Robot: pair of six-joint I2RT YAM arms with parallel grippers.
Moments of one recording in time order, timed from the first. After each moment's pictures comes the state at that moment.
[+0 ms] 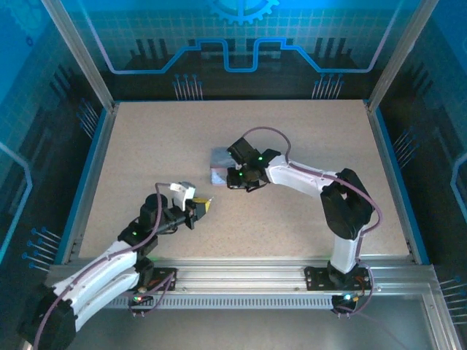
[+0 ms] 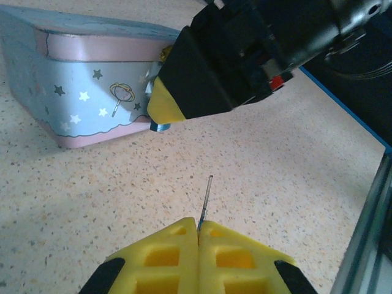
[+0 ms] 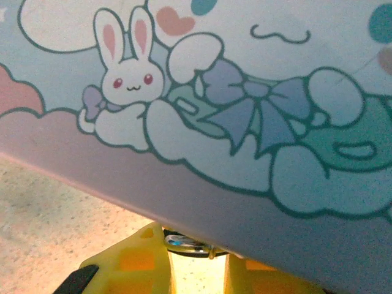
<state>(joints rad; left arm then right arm) -0.48 0.74 0.20 0.18 0.35 -0.33 0.75 1.84 1.37 -0.62 -0.12 0.65</state>
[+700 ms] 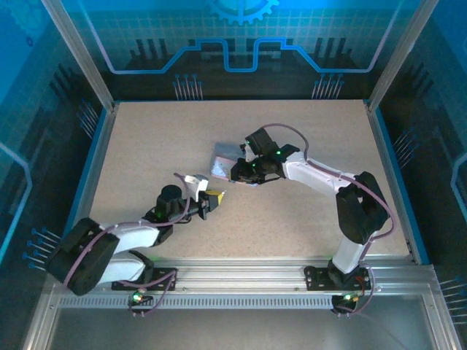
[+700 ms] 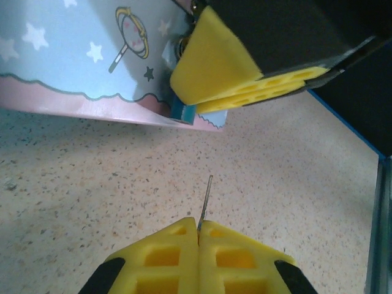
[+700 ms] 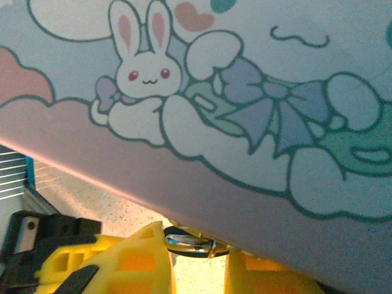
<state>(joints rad) -0.48 1.31 0.22 0.78 0.43 -0.38 0.63 1.74 1.29 -0.53 -0.41 0.71</state>
